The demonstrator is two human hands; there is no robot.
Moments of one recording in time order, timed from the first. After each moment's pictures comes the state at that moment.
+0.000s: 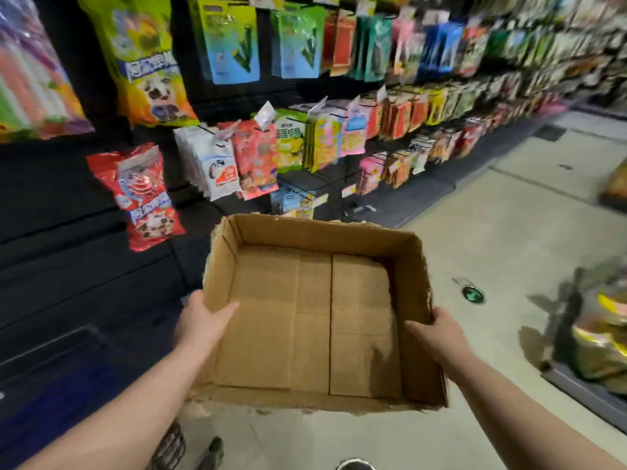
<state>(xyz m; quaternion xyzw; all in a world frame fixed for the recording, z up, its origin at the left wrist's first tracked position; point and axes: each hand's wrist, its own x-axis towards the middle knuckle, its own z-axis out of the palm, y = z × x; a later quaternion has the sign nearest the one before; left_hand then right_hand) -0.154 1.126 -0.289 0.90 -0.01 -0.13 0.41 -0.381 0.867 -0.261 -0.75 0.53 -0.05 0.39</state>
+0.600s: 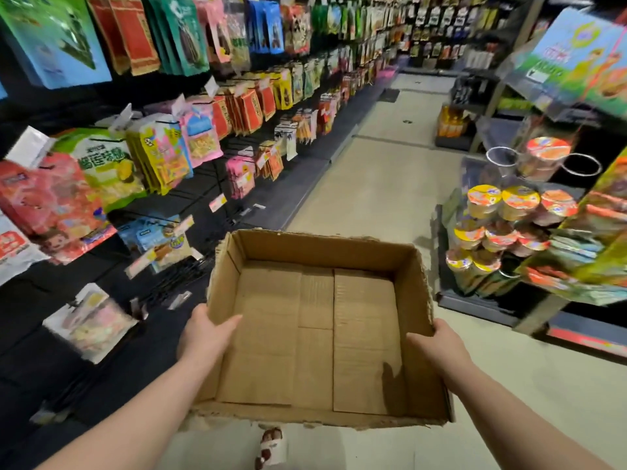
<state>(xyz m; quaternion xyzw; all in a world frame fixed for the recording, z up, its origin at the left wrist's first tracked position) -0.183 0.871 -0.307 0.89 -0.22 -0.24 0.33 -0.500 0.746 -0.291 -0.57 0.70 -0.12 0.41</state>
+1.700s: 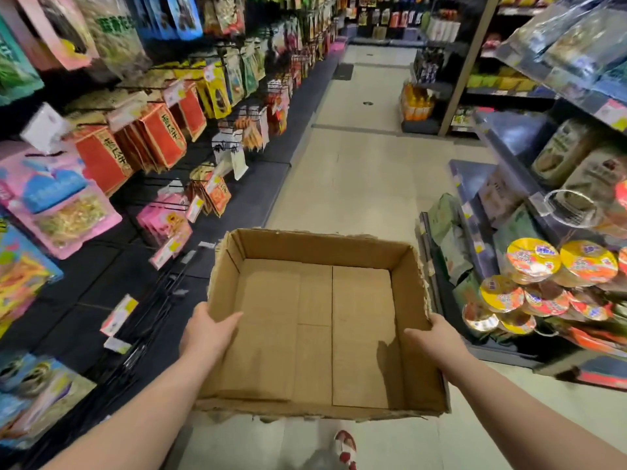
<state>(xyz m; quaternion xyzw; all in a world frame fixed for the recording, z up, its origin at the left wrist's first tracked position) -0.006 0.382 -0.336 0.86 -0.29 -0.29 0.30 -0.340 0.312 -0.313 -0.52 0.75 -0.10 0.40</state>
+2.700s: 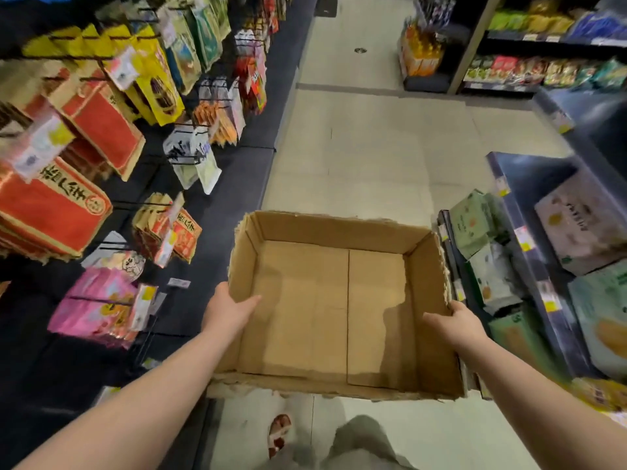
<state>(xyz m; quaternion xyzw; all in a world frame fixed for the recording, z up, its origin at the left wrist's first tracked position) 0.134 -0.048 -0.375 0.84 -0.32 -0.38 0.22 -0.207 -0.078 -0.337 -0.42 0.79 -0.12 0.44</state>
